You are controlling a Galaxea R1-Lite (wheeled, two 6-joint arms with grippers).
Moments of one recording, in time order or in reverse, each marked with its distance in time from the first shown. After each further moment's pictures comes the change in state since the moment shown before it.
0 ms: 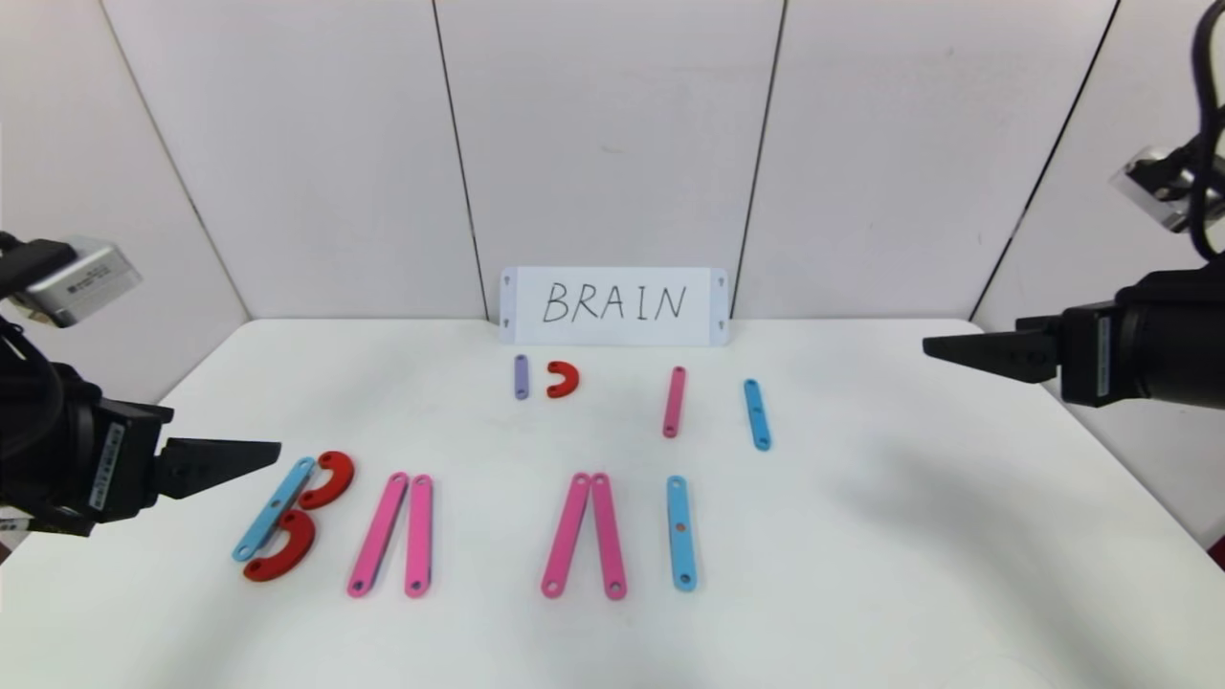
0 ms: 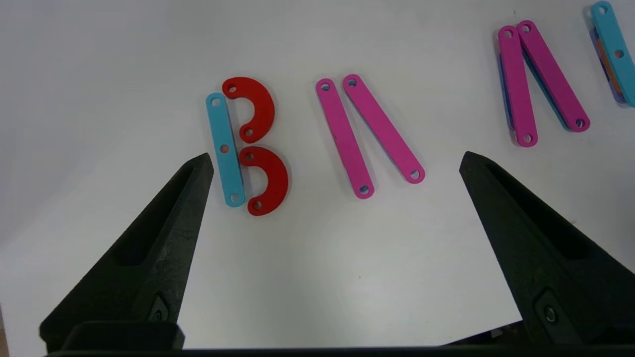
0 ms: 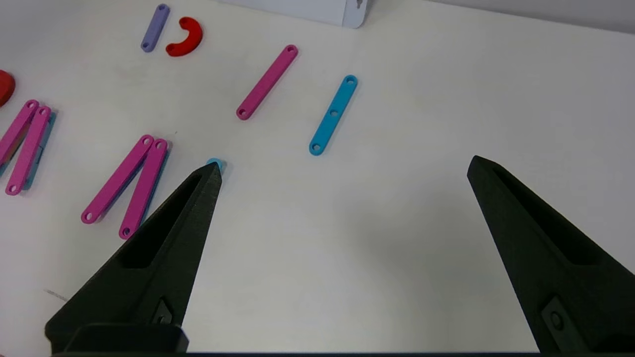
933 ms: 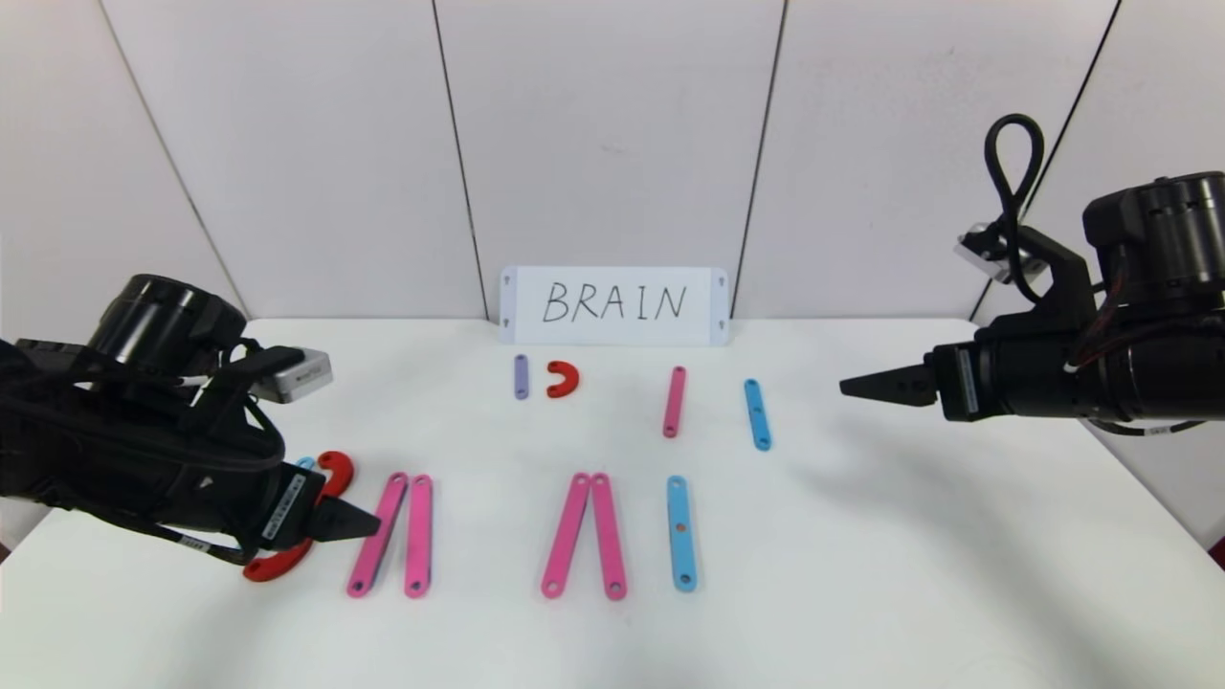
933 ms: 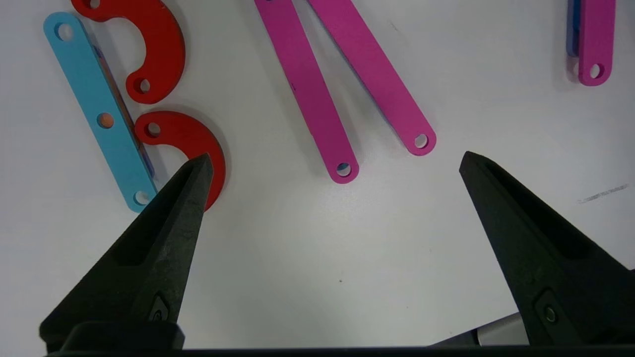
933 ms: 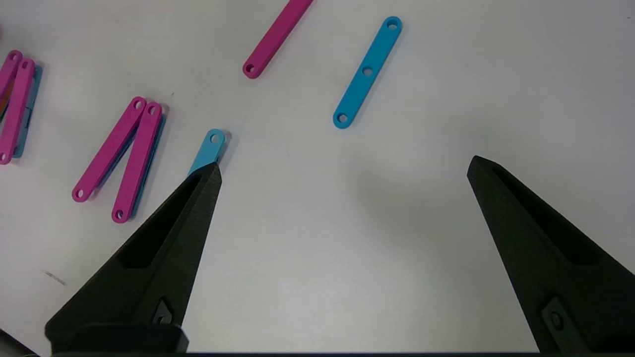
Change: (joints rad) left arm -0.102 0.333 0.039 -0.027 0.030 -0.030; right arm 0.009 0.231 -0.033 -0.027 0.093 0.004
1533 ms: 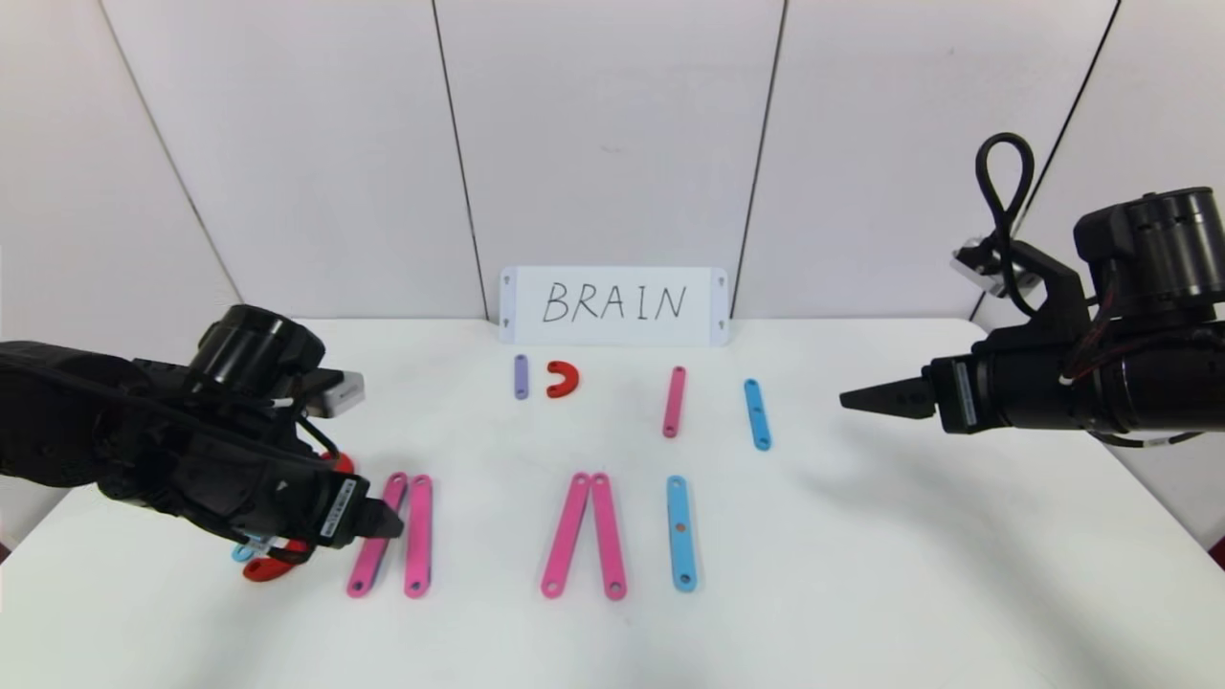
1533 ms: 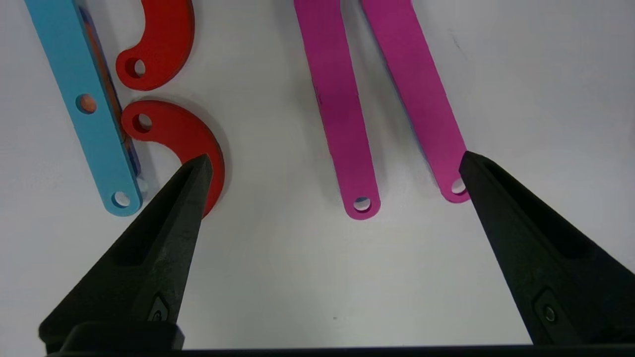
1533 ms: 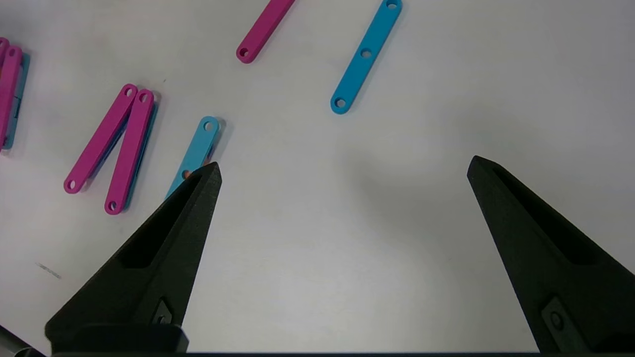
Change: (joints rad) left arm -0.079 0.123 0.011 -0.073 0.174 -0.177; right arm 0.000 0.004 0.024 0.000 -0.002 0.000
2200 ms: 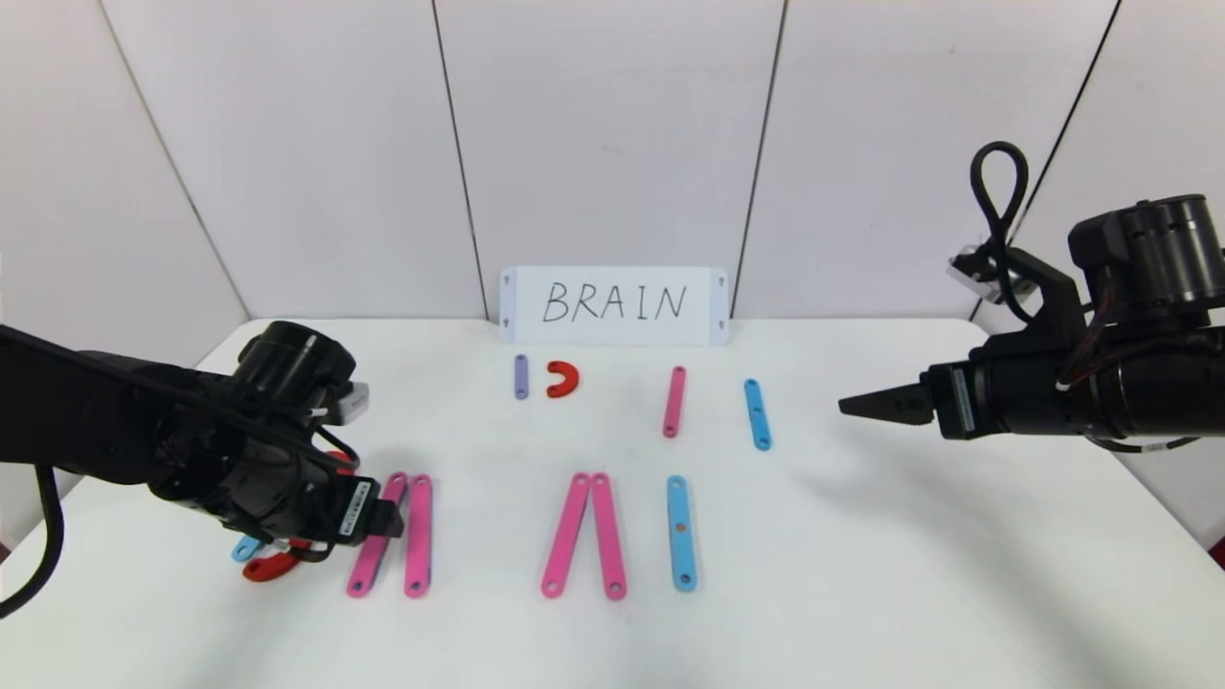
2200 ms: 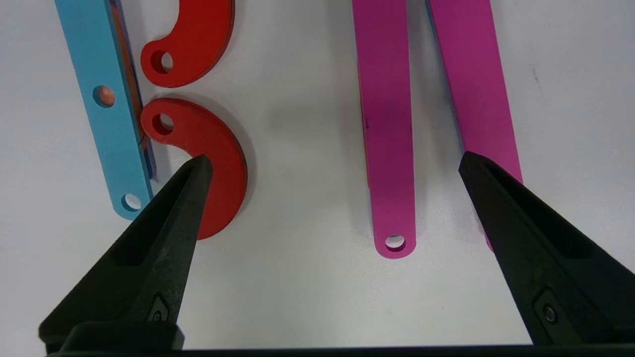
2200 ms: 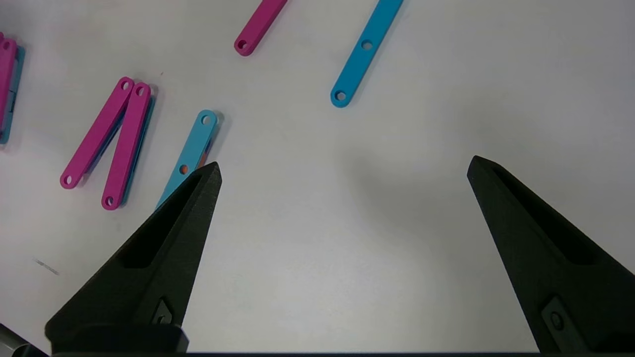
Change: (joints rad) left arm -0.011 0.077 -0.006 -0.030 0.100 -0.077; right arm 0.000 0.005 0.011 -0.002 0.000 -0.002
